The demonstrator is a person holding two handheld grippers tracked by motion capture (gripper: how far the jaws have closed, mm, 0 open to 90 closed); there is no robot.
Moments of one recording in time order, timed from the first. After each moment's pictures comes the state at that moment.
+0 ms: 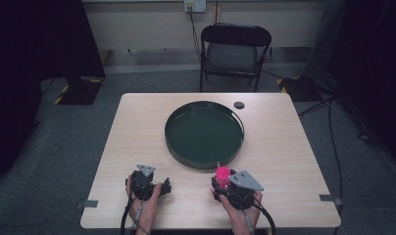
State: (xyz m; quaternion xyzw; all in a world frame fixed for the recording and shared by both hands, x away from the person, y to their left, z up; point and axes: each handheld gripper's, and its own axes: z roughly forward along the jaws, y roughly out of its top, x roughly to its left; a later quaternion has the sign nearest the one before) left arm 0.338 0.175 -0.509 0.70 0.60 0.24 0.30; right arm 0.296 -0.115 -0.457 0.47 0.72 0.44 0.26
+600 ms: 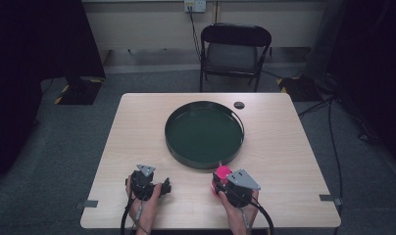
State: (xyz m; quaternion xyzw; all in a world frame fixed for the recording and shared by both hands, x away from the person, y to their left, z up) left arm 0.338 0.175 -0.509 0.70 0.60 0.24 0.30; right arm 0.301 -0.111 -0.462 0.46 0.71 0.45 0.28
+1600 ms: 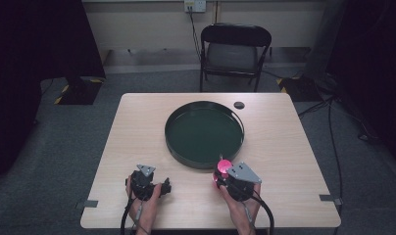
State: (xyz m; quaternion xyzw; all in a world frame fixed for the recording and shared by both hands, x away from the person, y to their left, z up) left arm 0.338 0.175 -0.509 0.70 0.60 0.24 0.30; right arm 0.312 -0.113 -0.436 0.44 0.72 0.44 0.30
